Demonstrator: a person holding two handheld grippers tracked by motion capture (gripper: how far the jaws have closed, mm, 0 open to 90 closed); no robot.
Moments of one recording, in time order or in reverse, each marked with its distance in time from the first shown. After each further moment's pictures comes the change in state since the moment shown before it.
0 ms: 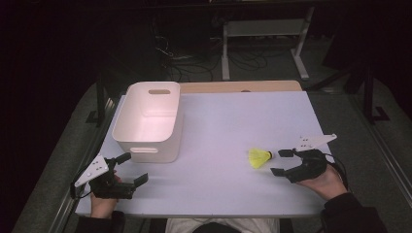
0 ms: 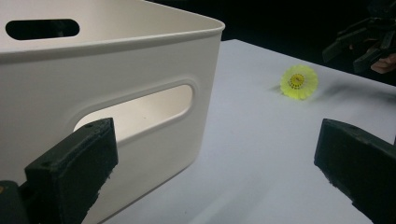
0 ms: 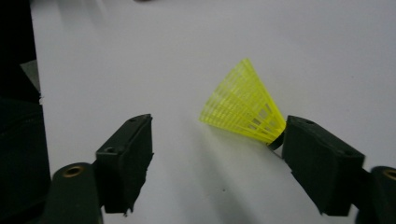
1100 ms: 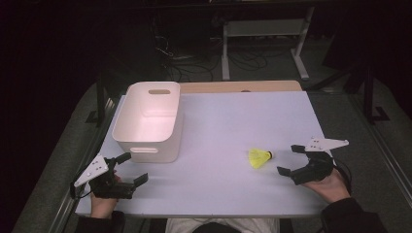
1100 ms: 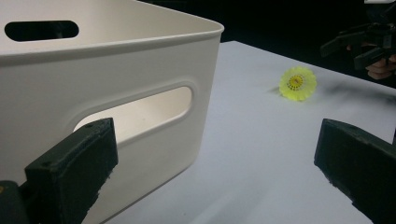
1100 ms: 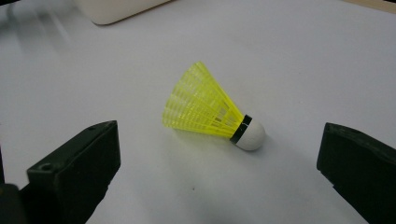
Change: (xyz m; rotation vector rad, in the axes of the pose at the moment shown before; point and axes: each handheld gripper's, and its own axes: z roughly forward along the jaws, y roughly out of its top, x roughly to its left) left arm 0.000 0.000 0.000 -0.005 -0.003 -0.004; right arm -0.005 -0.019 -0.008 -0.110 -0.131 0.090
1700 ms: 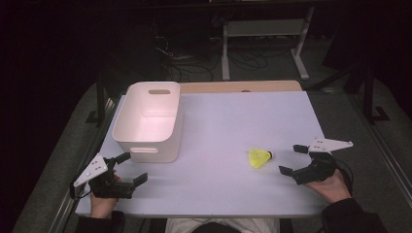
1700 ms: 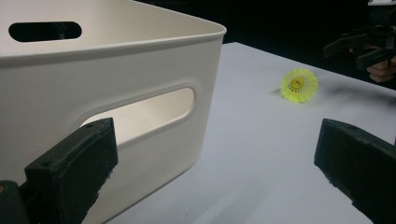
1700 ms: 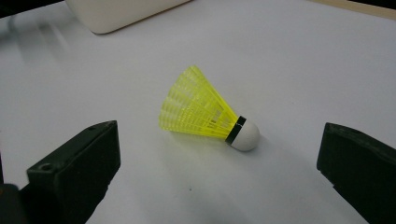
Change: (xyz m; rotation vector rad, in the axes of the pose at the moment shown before) left arm 0.001 0.000 -0.001 -0.007 0.004 -0.003; right arm -0.003 -0.005 -0.005 -0.036 -0.006 0.018
